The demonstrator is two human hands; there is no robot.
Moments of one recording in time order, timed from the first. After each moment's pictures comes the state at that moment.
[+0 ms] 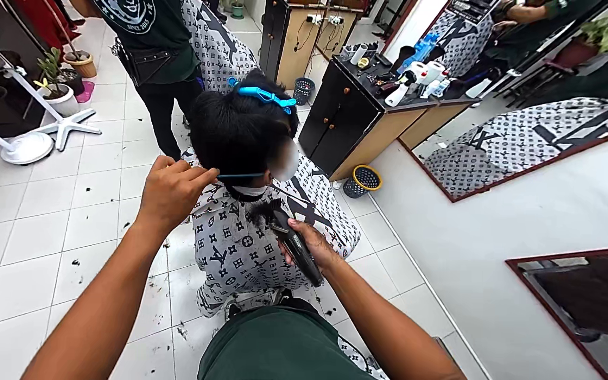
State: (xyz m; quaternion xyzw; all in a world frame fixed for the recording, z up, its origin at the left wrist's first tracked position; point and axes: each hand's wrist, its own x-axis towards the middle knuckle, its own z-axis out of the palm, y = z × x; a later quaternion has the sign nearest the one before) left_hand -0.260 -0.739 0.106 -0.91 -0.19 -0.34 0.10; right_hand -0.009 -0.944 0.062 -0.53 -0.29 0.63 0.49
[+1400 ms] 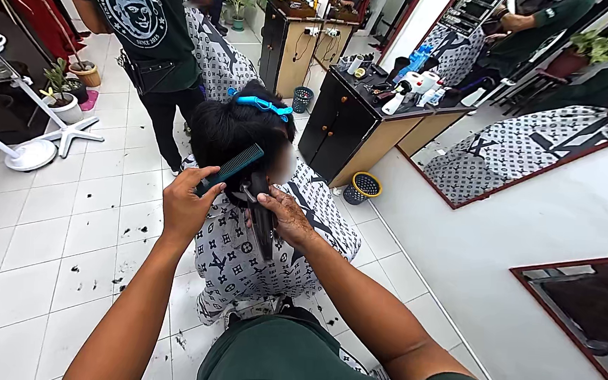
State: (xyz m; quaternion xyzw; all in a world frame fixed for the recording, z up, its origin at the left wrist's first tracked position) left_hand -0.231 -0.765 0.092 -0.79 -0.31 -0.49 -0.19; right_hand -0.032 -0.874 0.095 -0.49 -0.40 0.55 0.54
